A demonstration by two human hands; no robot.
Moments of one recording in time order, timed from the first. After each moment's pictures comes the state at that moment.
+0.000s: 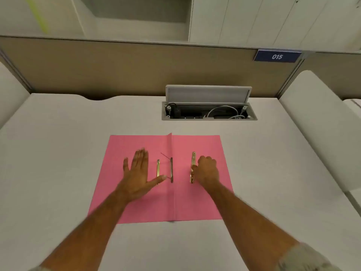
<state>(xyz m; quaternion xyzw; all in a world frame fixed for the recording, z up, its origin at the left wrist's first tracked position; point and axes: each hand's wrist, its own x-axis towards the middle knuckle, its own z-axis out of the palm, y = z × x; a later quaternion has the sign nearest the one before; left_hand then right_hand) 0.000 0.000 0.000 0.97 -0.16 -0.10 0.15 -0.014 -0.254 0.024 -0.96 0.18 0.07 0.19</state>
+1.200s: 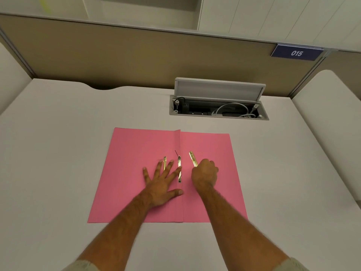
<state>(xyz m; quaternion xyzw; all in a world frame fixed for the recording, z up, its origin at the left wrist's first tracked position) -0.010 -0.038 -0.052 0.94 -0.23 -0.20 0.14 -0.002 -0.210 0.010 -0.92 0.32 0.07 0.21</state>
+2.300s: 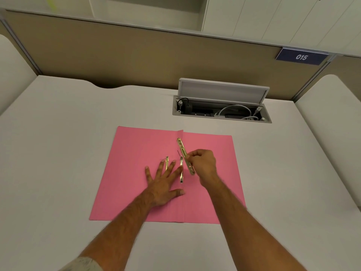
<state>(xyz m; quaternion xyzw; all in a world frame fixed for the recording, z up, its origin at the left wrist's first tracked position) -0.011 -0.039 -0.051 0.94 -0.22 -0.19 0.14 0.006 -0.201 0.056 -0.77 0.29 0.03 0.57</state>
